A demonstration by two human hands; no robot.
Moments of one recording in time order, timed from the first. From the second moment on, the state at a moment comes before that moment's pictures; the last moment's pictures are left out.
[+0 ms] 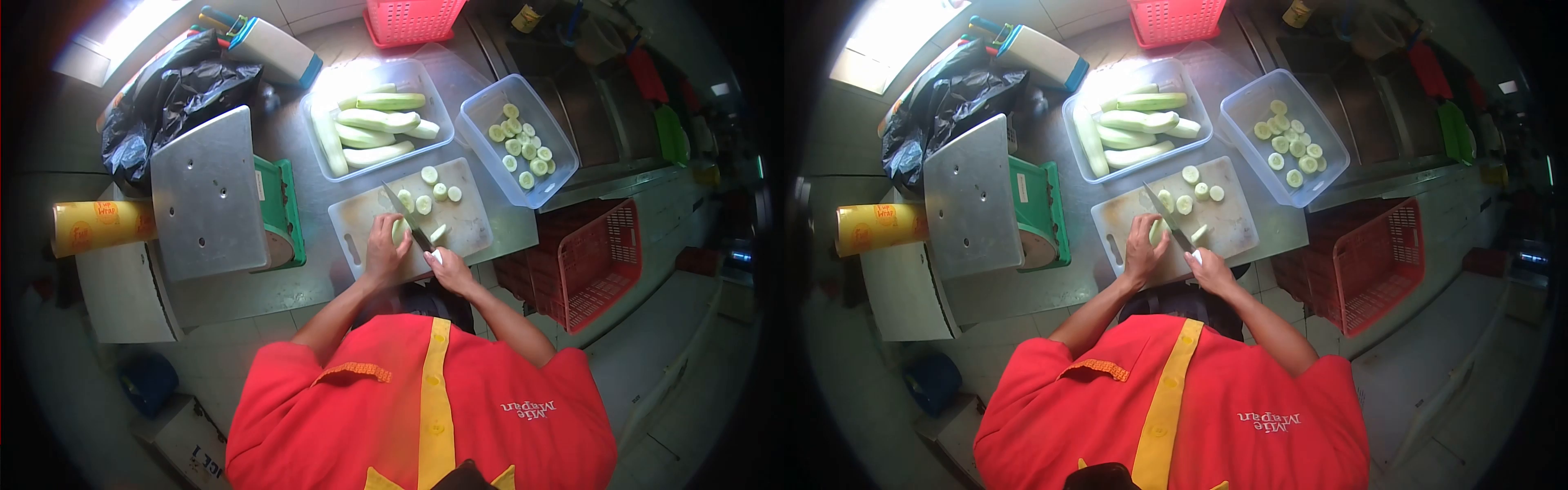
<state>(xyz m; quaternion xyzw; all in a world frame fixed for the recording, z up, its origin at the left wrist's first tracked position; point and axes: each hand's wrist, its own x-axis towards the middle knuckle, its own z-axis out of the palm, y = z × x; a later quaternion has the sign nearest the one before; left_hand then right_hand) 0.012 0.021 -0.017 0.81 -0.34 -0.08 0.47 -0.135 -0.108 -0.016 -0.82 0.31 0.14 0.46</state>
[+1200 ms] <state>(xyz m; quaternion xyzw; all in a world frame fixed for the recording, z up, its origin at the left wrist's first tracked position) -0.003 0.034 -0.019 0.82 -0.34 -0.06 0.45 -0.129 -0.109 -0.015 -0.82 0.29 0.10 0.48</state>
